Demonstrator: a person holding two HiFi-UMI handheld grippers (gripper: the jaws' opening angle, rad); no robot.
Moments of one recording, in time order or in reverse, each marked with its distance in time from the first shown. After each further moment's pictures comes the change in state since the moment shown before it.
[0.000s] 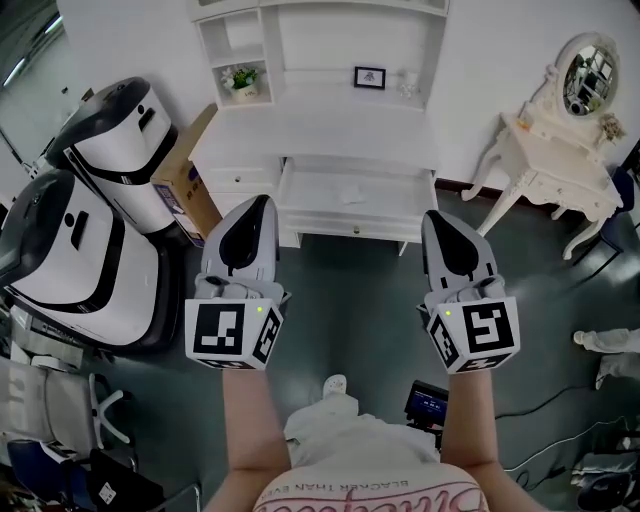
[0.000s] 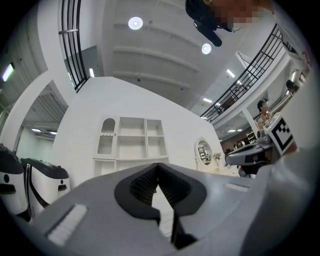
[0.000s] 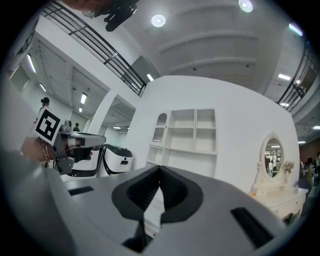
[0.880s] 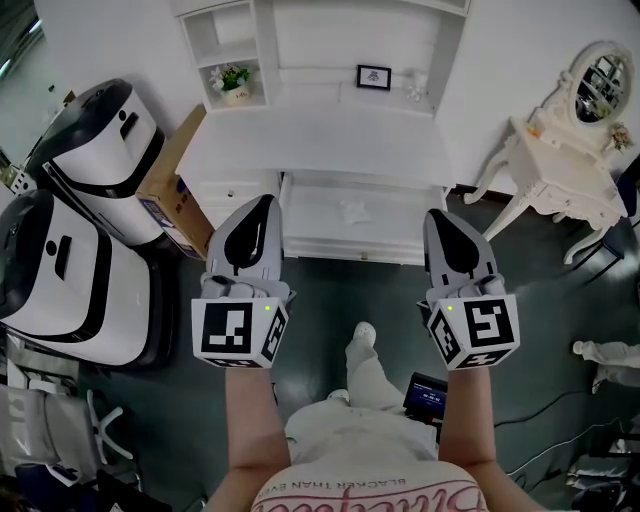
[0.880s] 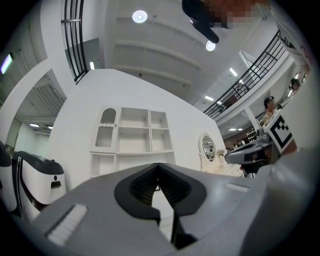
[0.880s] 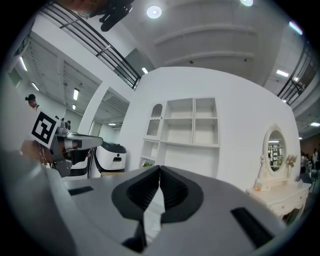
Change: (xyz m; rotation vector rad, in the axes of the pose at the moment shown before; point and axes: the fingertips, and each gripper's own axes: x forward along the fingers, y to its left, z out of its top) left arm 0.107 0.067 -0.058 -0.014 0.033 -0.010; right arm 0.129 -0.027 -0.034 0.031 0.056 -0.034
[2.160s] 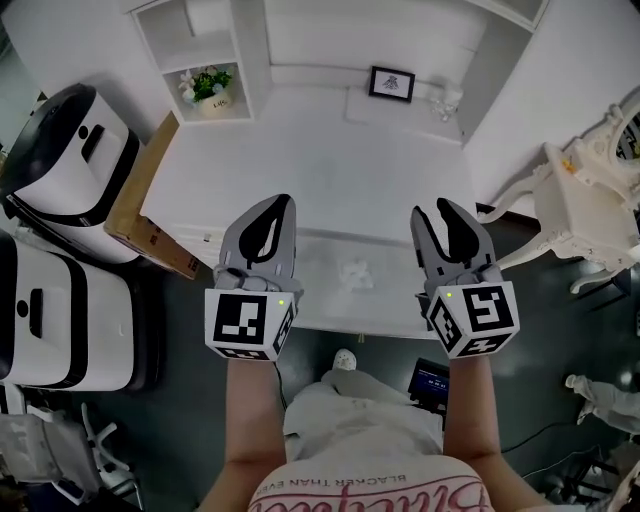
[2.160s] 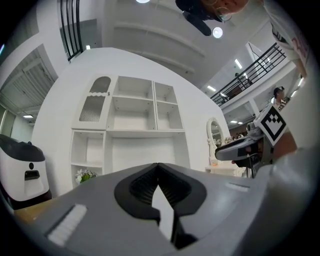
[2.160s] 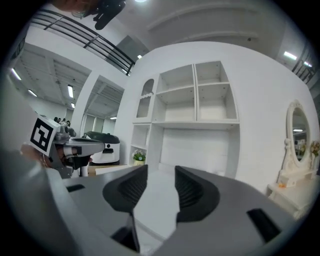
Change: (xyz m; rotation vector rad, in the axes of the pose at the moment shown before) left arm 0.261 0.073 -0.140 -0.022 0.127 -0.040; right arm 0.281 -0.104 -0.087 0.047 0.117 0.086
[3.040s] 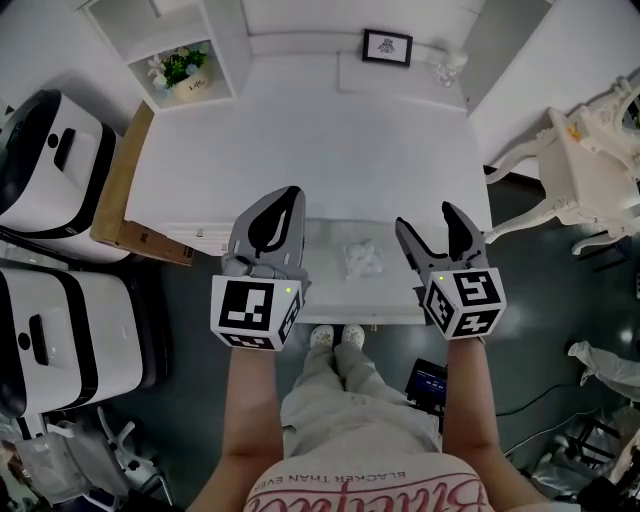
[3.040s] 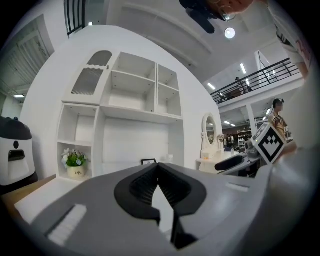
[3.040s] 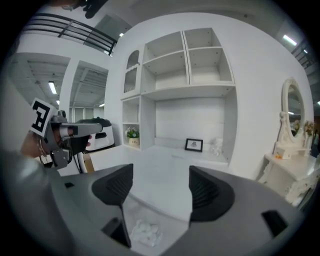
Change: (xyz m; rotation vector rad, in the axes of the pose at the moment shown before) left arm 0.048 0.014 -0.060 -0.100 0.140 -0.121; right arm 0.046 -0.005 -0.104 0.134 0.265 -0.046
